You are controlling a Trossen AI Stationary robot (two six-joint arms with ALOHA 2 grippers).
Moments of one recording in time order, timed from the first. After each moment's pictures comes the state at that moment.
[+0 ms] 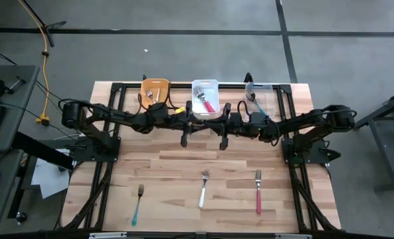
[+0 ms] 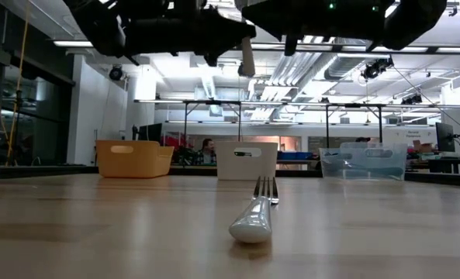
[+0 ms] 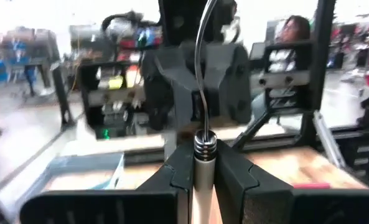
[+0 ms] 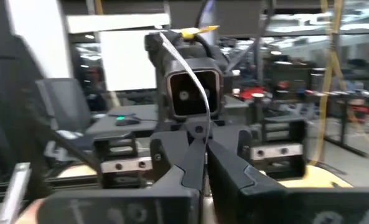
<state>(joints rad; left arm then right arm) 0.16 1.59 0.77 0.90 0.26 0.05 -0.02 1.45 0.65 0.99 0.06 0.02</state>
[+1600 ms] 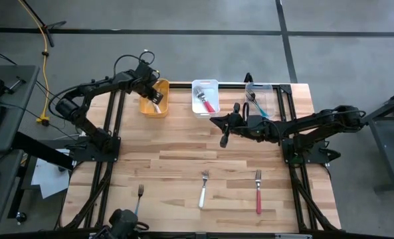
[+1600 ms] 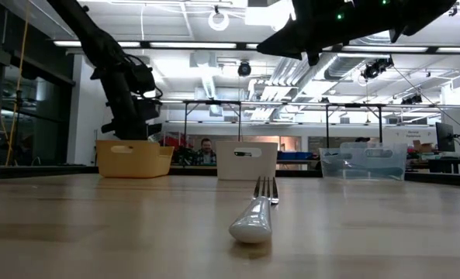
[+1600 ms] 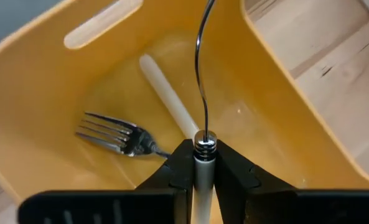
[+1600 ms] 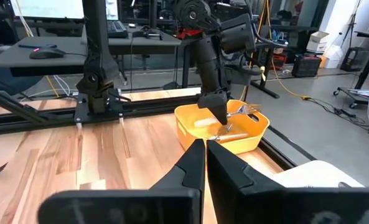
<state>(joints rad) 0.96 1.58 0.94 -0.50 0.09 0.01 0.02 1.33 0.65 0.58 0.38 -0.03</state>
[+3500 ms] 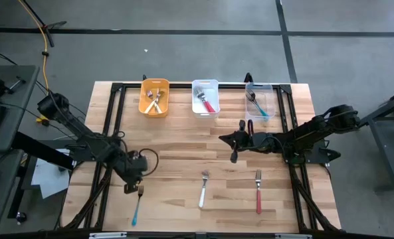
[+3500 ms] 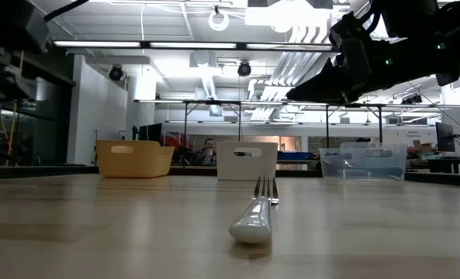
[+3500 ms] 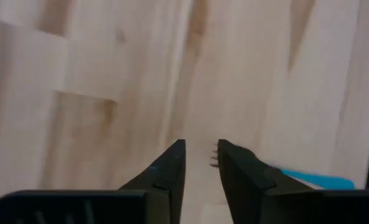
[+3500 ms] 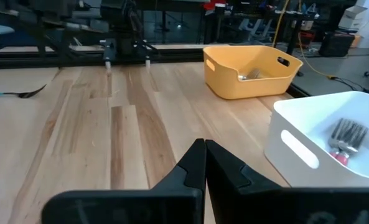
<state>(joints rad) -0.67 1.11 0.61 -0.66 -0.10 -0.87 0.15 1.39 0.34 0.84 0.42 0.03</state>
